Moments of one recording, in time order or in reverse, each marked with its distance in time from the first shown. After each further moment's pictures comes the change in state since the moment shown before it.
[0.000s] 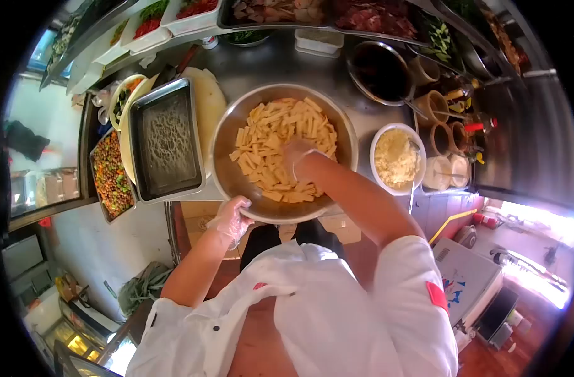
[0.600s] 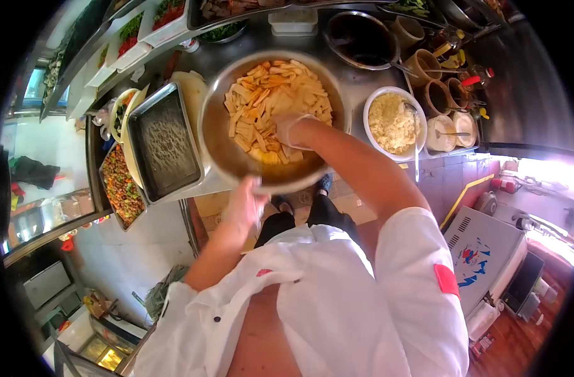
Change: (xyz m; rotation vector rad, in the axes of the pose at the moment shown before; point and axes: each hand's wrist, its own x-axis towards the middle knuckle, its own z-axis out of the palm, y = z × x) left_hand -0.031 -0.014 0.067 -0.082 0.088 0.126; right_hand -0.011 0.024 0.008 0.184 0.123 -0.074
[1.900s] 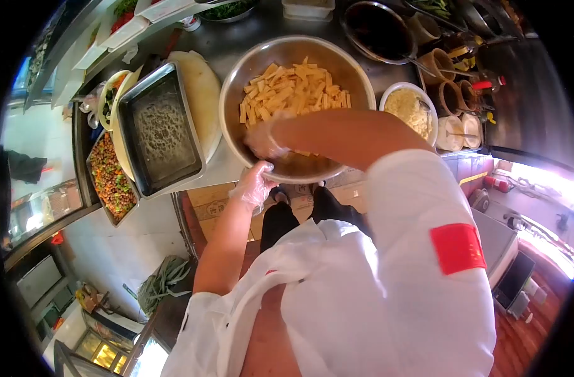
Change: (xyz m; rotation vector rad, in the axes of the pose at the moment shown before) left_hand 0.078 -0.004 -0.041 0.162 -0.122 -0.085; right_hand 0.079 -0.060 0.034 -0.725 -0.120 -0.879
